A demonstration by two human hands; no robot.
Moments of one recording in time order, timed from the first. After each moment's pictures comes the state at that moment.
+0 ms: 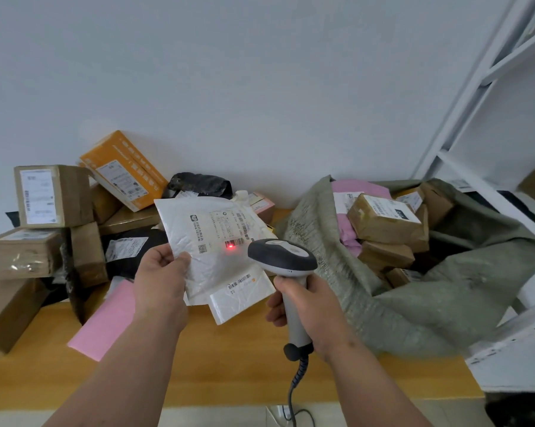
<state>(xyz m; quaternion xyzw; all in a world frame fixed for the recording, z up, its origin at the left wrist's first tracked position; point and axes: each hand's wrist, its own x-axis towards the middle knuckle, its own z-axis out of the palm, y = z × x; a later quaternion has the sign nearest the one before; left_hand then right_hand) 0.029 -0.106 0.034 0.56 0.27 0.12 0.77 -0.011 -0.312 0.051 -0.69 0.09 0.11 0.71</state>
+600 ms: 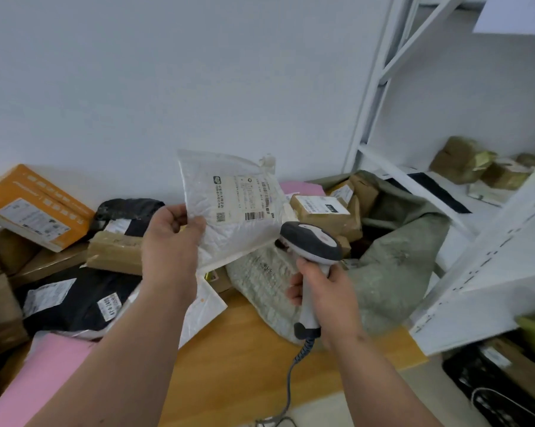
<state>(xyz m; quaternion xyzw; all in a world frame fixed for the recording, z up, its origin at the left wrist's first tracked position) 0.053 -0.219 0.107 0.66 0.07 0.11 0.74 -0.015 -0.400 0.061 -0.63 0.22 -0.11 0.74</state>
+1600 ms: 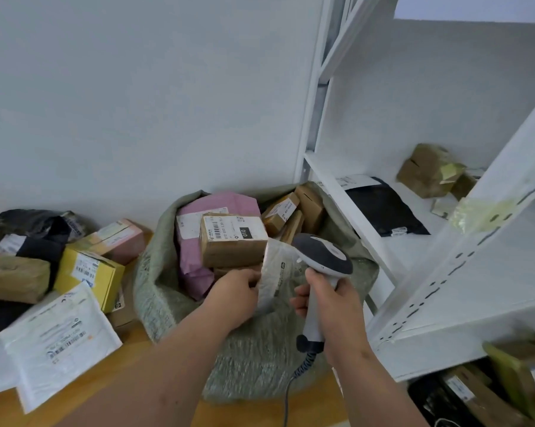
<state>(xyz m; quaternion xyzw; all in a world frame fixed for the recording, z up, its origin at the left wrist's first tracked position) 0.104 -0.492 0.034 0.93 -0.09 -0.17 0.32 0.026 -0.632 0.050 -0.64 0.29 -0.11 0.70</state>
